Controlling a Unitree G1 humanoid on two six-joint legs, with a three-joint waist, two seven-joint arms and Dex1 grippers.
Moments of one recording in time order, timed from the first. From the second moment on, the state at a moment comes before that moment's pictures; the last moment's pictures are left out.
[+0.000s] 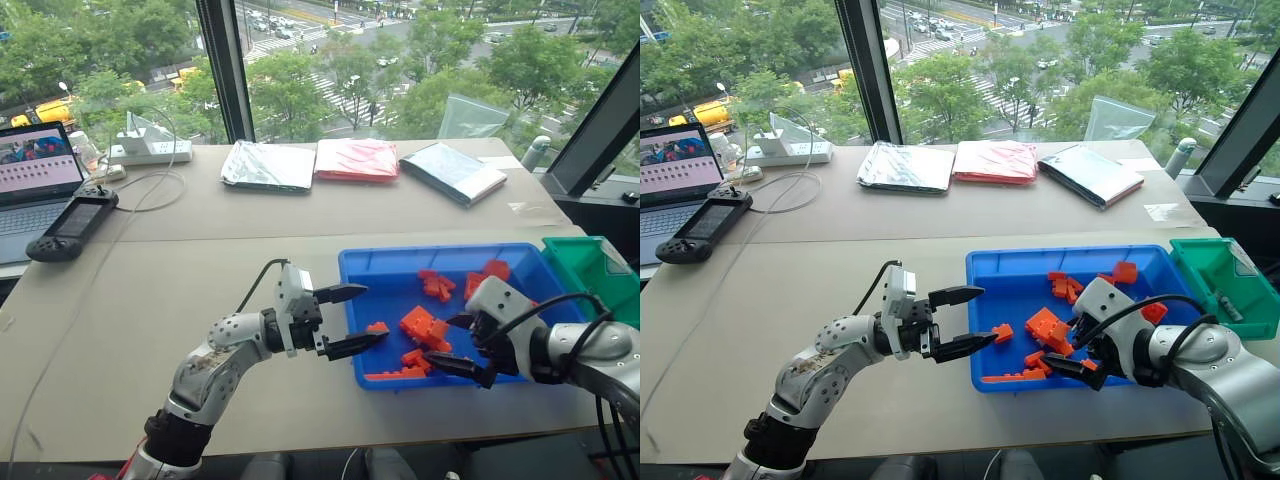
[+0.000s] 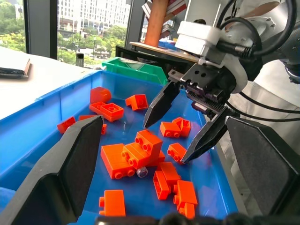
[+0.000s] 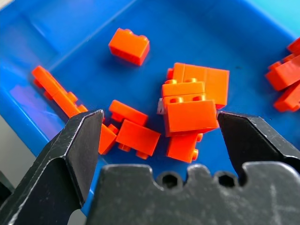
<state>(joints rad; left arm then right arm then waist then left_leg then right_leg) -0.28 0.31 -0.21 -0.31 -0.55 0.42 -0.89 -0.16 -0.96 0.01 -0.57 0.41 1.01 0.63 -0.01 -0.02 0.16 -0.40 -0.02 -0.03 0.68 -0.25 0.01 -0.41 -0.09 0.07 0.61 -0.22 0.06</state>
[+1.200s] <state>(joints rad) -0.28 0.31 -0.21 -0.31 -0.55 0.42 -0.88 -0.22 -0.92 -0.22 -0.42 0.32 1.02 0.49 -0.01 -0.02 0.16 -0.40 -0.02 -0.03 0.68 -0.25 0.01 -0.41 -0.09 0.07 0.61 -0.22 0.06</state>
